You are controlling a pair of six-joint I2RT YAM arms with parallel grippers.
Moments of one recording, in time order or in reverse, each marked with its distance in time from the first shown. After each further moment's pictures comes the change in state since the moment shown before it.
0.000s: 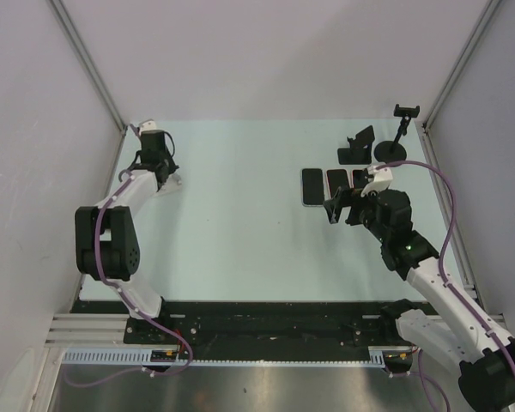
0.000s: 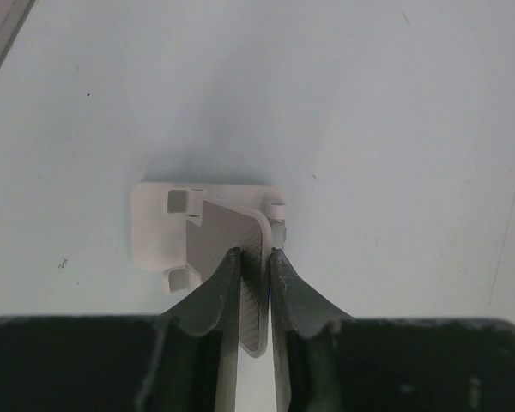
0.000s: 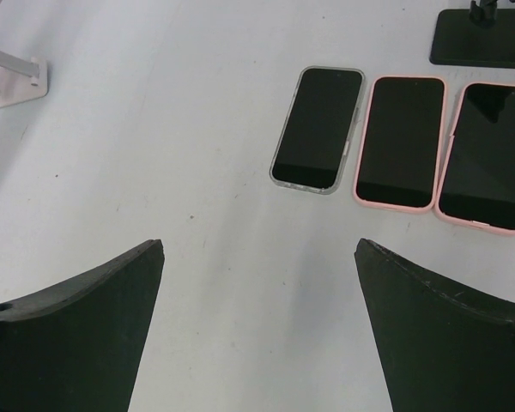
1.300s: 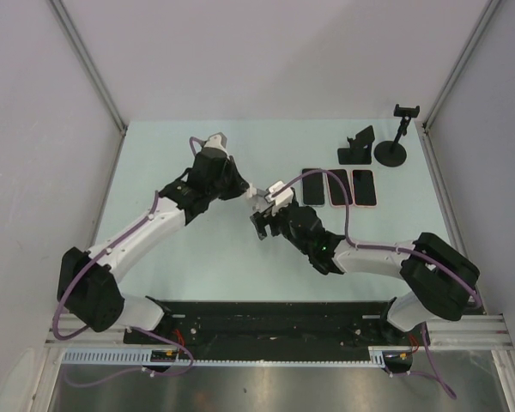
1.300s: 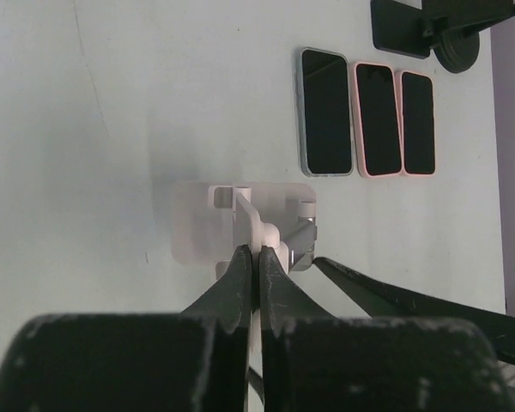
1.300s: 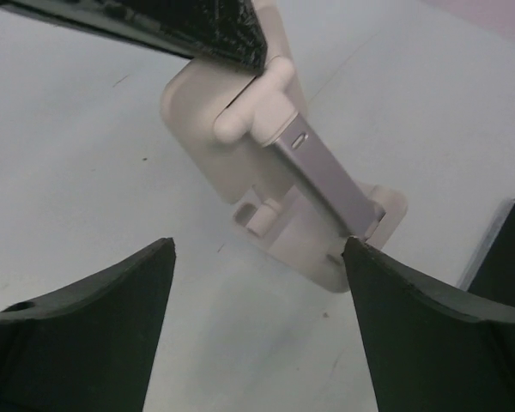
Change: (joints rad) left arm -0.541 -0.323 -0.071 -0.201 0.204 -0.359; right arm 0.549 0.658 0.052 0.726 0.254 -0.226
